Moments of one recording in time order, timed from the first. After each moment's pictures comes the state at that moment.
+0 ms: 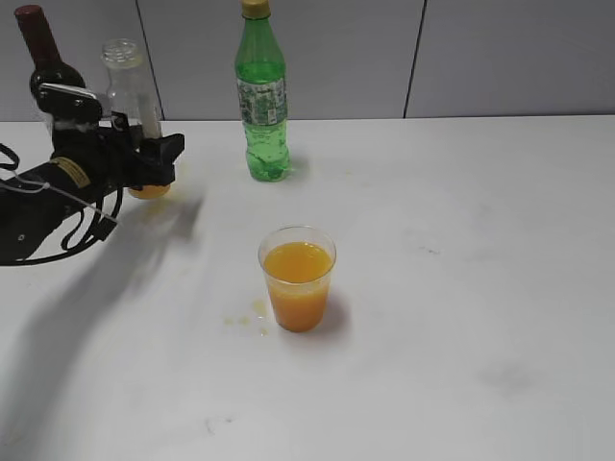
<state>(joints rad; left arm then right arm) -0.14 2.16 -0.94 0.33 -0.97 -0.03 0.03 0.00 -0.42 0.09 0.93 -0.06</state>
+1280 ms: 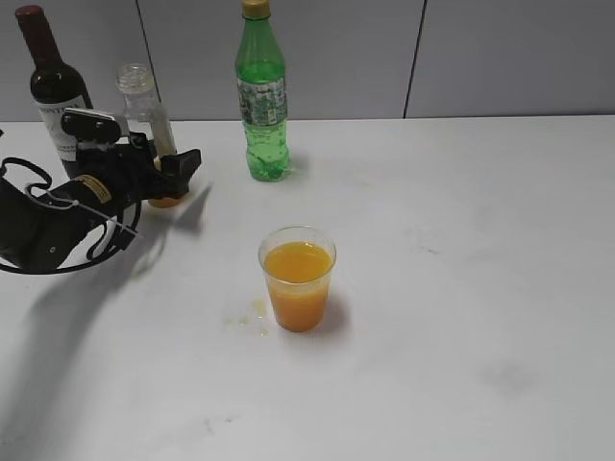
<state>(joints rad) -0.14 2.34 -1.08 0.33 -1.02 -0.07 0.03 0.00 -0.42 0.09 0.93 -0.06</state>
